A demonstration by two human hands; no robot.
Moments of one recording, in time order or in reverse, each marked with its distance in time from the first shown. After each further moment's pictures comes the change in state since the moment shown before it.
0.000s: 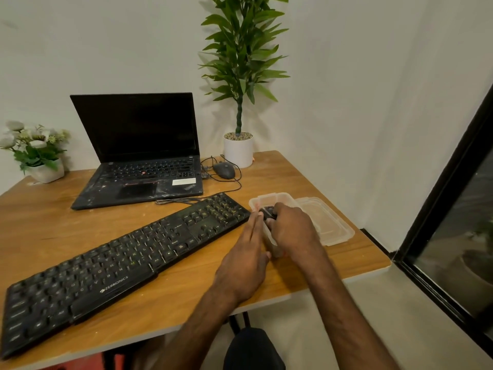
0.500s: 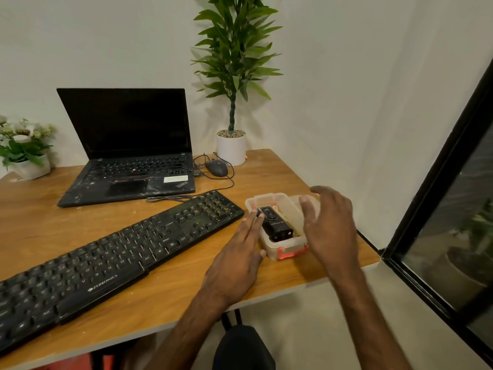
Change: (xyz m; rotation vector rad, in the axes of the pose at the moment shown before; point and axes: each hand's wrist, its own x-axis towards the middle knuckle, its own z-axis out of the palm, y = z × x) left_hand -0.005 -0.004 0.002 0.050 -0.011 0.075; right_hand -0.035 0.049 -0.039 0.233 0.422 0.030
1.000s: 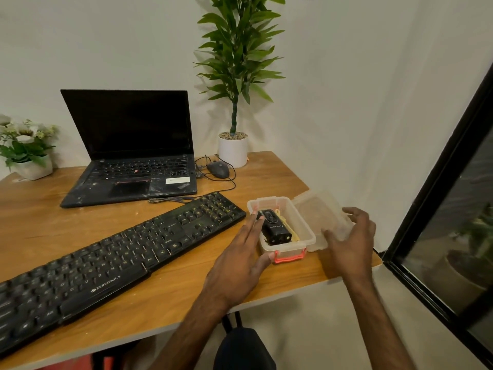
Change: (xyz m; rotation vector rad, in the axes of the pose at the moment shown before) left_hand -0.003 0.006 -0.006 -0.047 -0.007 -0.027; right_hand -0.011 0.054 0.009 0.311 0.074 0.314
